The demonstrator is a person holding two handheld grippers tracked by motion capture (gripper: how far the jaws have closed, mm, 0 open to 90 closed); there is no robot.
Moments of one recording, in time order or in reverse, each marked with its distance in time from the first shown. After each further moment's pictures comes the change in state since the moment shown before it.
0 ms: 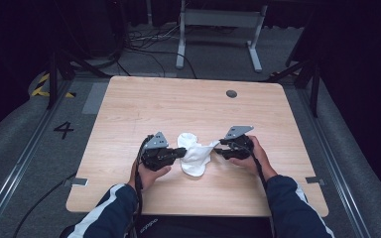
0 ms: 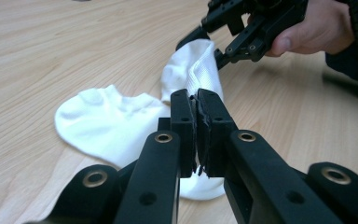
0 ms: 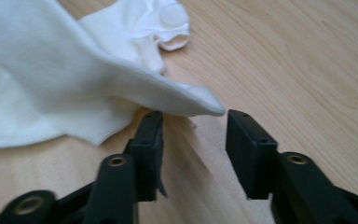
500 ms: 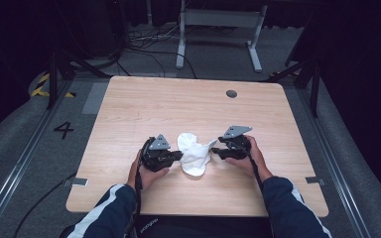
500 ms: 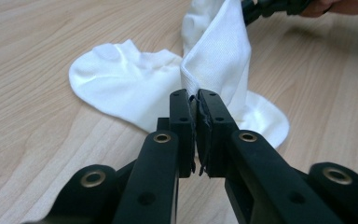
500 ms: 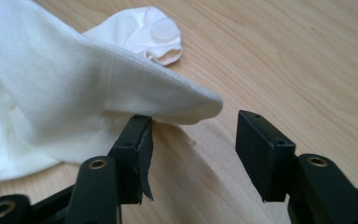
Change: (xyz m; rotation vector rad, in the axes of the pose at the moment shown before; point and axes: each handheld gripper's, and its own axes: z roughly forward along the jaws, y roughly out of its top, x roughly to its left) left arm 0.006 -0.011 0.011 0.135 0.073 0.017; right arm 0.005 0.002 0.004 -0.043 -0.012 0.047
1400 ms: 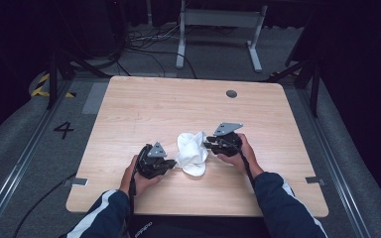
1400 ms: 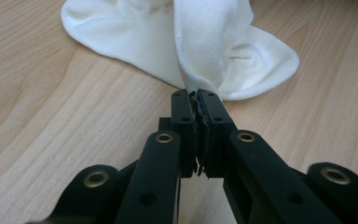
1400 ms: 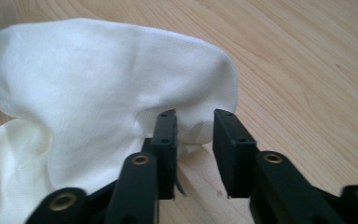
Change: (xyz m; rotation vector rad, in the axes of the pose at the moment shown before) left arm -0.004 -0.023 -0.009 0.112 0.006 0.013; right arm 0.014 0.024 0.013 -0.021 0.035 -0.039
